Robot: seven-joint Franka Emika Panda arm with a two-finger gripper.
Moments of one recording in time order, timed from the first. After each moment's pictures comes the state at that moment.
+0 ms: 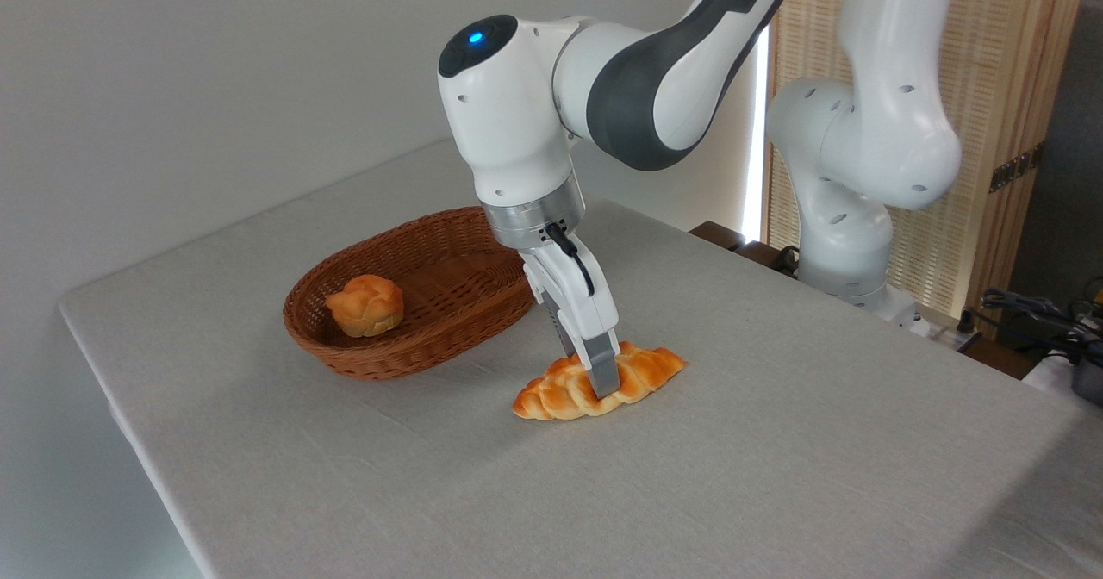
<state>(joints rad) -0.21 -0.22 0.13 -2.35 0.04 1.96 0.97</state>
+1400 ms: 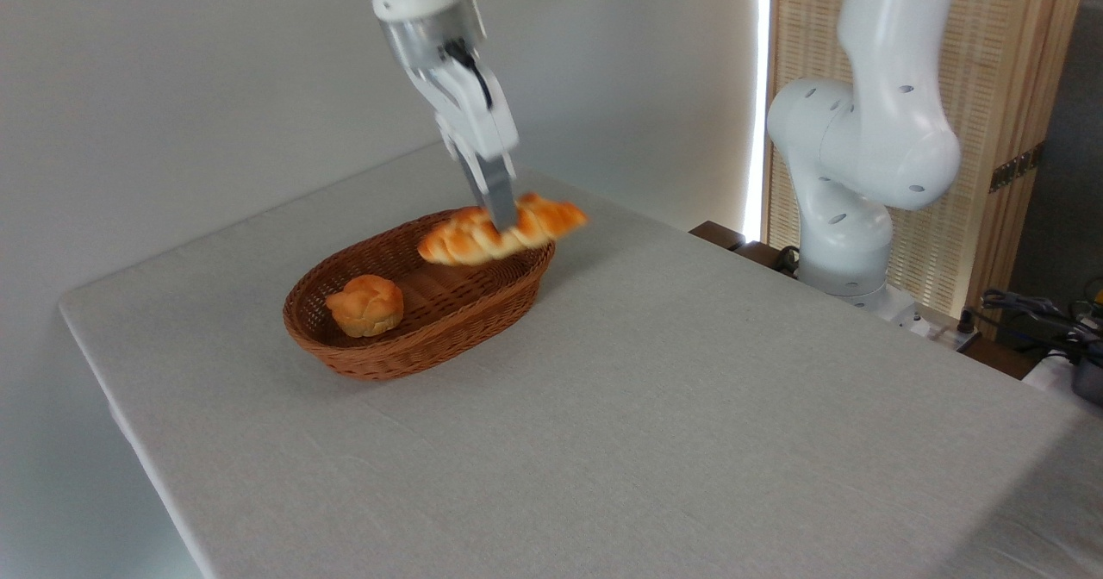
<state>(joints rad) -0.23 -0.23 -0.10 -2.00 -0.13 1.63 0.68</state>
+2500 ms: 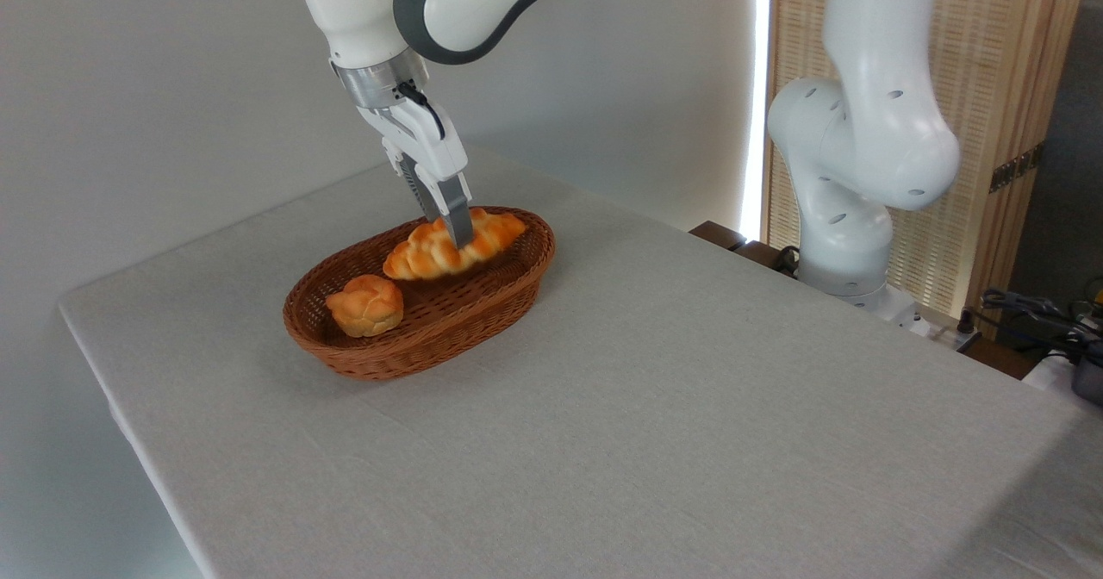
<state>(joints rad) -0.24 -0.06 -0.28 -1.99 -0.18 1.80 0.41</state>
